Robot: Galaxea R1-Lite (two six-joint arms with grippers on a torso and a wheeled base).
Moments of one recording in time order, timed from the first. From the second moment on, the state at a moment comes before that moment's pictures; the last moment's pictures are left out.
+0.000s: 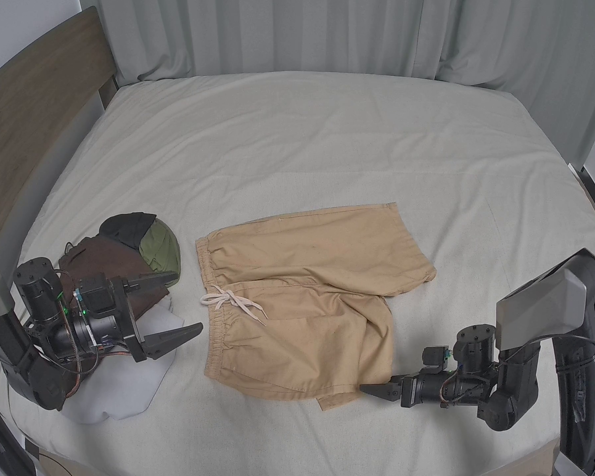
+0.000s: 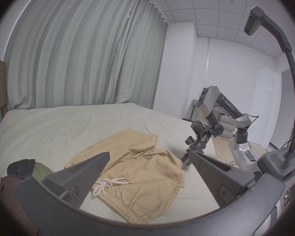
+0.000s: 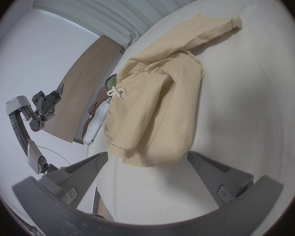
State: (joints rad) left arm -0.05 1.92 -0.28 -1.55 -0.95 0.16; right arm 0.40 2.46 -0.34 -1.54 0.50 0.40
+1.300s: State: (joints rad) left arm -0.05 1.92 -0.28 -1.55 -0.95 0.16; right arm 0.42 2.36 -0.43 -1.55 0.40 0.60
